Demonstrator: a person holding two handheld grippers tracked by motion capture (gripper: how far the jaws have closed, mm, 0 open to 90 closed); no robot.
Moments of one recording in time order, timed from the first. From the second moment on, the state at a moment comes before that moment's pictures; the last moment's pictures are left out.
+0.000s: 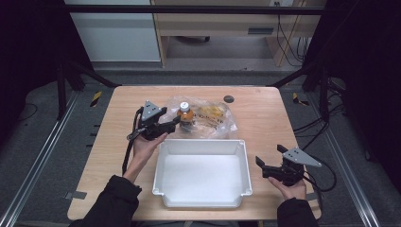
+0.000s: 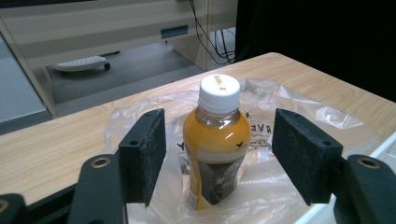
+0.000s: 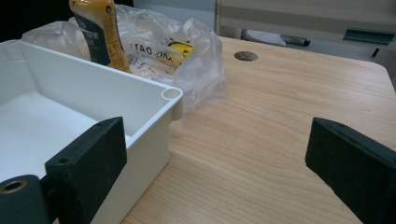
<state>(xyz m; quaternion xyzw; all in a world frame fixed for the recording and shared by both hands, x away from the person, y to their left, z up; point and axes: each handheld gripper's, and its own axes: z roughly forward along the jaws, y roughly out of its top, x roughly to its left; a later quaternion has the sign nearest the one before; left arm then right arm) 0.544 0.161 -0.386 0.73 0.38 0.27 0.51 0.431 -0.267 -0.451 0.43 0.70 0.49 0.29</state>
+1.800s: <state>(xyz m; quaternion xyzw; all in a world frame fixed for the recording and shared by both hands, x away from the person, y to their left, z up) 0.584 0.127 -0.401 0.73 0.37 0.27 0.50 0.432 -0.267 -0.451 0.43 0.70 0.49 0.29</state>
